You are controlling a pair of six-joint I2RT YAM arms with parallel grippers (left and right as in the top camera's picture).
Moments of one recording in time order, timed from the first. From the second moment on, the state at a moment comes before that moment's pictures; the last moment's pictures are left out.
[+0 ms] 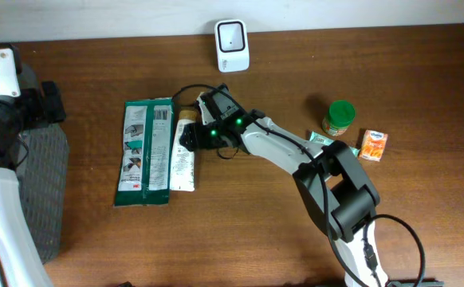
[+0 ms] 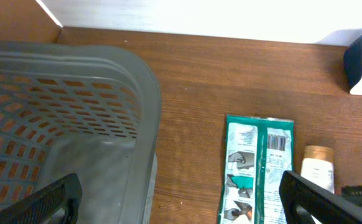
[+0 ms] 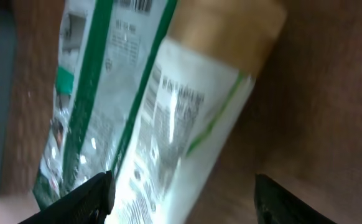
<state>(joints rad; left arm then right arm) 0.39 1.43 1.69 -0.98 0.14 0.20 0.62 2.19 1.55 -0.30 -0.40 0.50</state>
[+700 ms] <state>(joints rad) 0.39 1.43 1.69 -0.98 0.14 0.20 0.66 2.24 1.55 -0.33 -0.41 0.61</state>
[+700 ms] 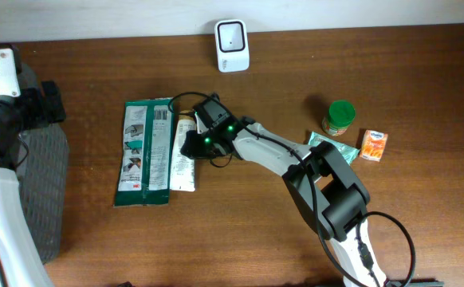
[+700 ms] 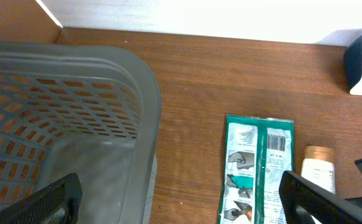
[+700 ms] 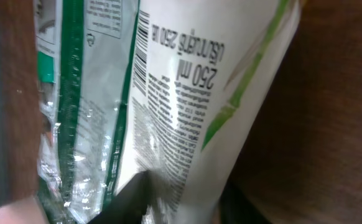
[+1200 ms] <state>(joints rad) 0.39 1.43 1.69 -0.98 0.14 0.20 0.59 2.18 1.63 -0.78 -0.47 0.12</state>
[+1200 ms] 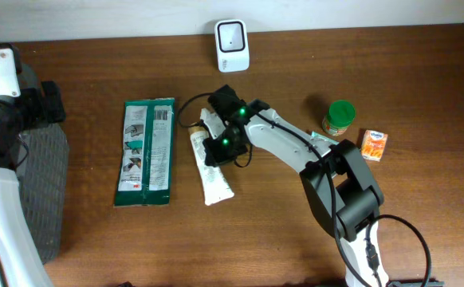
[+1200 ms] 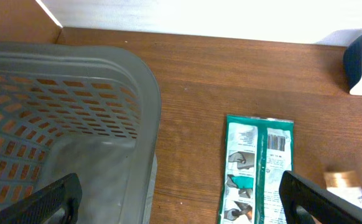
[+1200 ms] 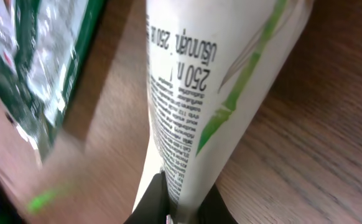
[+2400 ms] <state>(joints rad) 0.39 1.43 1.69 -0.98 0.14 0.20 0.51 2.20 1.54 -0.68 -0.63 0.29</state>
